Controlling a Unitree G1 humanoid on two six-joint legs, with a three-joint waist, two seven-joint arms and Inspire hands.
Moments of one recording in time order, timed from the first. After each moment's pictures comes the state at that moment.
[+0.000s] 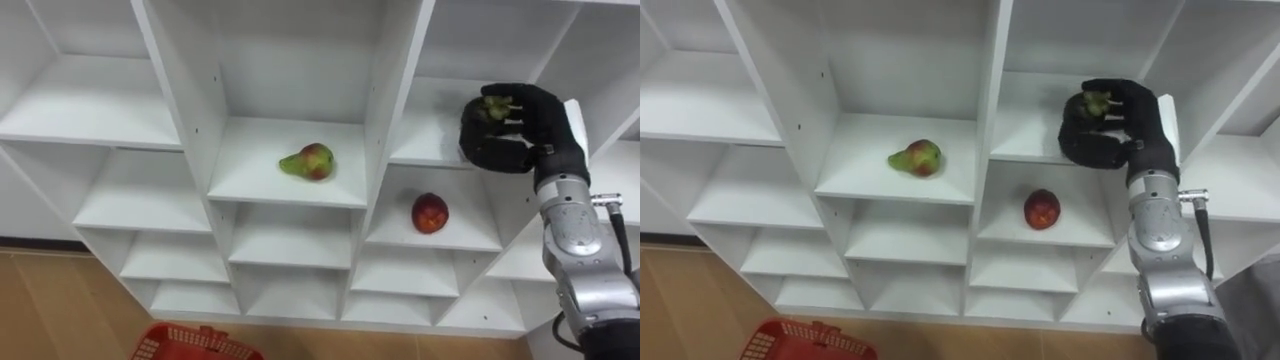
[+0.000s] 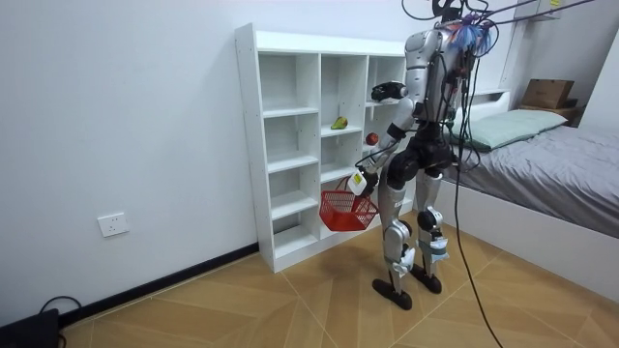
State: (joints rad) left arm 0.17 0.20 0.01 0.98 0.13 -0.05 -0.05; right arm -0.26 -0.39 0.00 0.48 -0.01 -0.15 -0.16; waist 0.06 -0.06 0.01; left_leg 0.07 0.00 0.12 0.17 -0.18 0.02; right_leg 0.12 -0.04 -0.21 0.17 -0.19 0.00
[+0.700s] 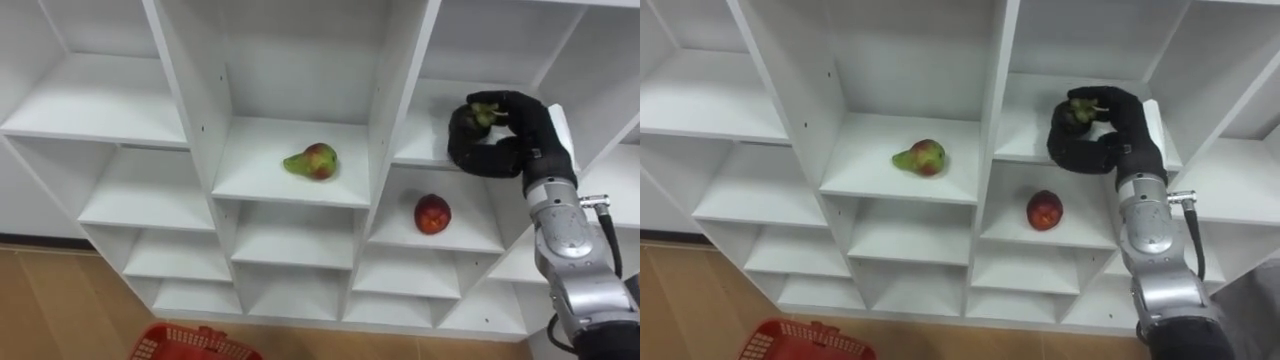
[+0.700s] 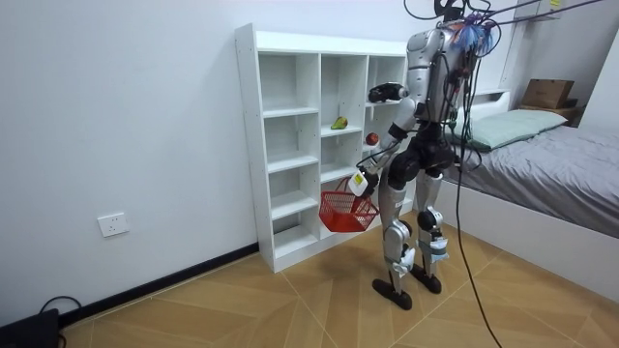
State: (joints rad) left arm 0.16 0.20 0.01 1.00 0.13 -0.04 -0.03; right arm -0.23 -0.37 0.03 0.39 0.00 -0.13 -0.12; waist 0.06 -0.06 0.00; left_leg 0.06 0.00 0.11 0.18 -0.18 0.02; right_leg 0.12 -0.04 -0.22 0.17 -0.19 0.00
